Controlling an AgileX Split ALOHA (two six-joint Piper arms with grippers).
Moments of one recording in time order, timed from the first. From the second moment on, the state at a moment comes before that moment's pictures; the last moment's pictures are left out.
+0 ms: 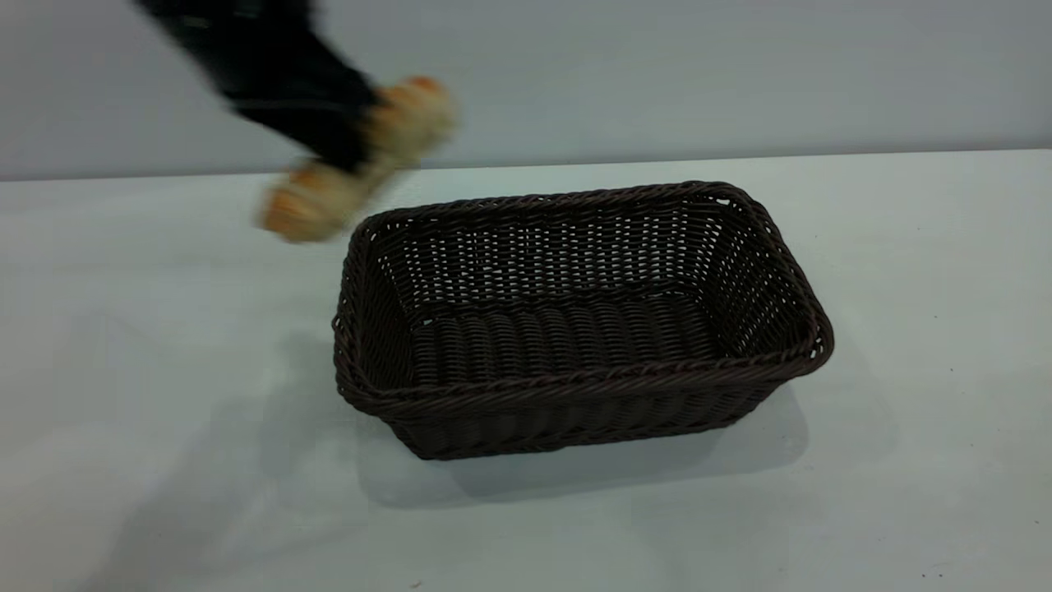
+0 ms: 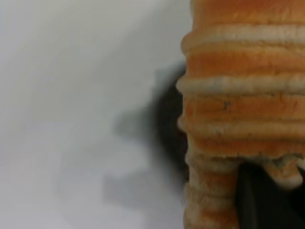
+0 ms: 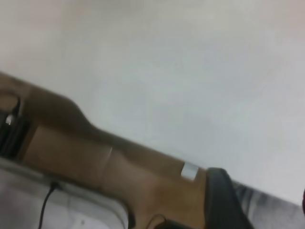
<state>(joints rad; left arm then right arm) -0.41 1.90 -1.27 -0.22 0.41 0.47 0.22 0.25 -0.52 0.06 1.24 -0.16</state>
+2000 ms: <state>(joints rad) -0.65 1.03 -1.10 -0.05 1.17 0.15 0.22 -0.02 -0.48 0.05 1.14 -0.16</state>
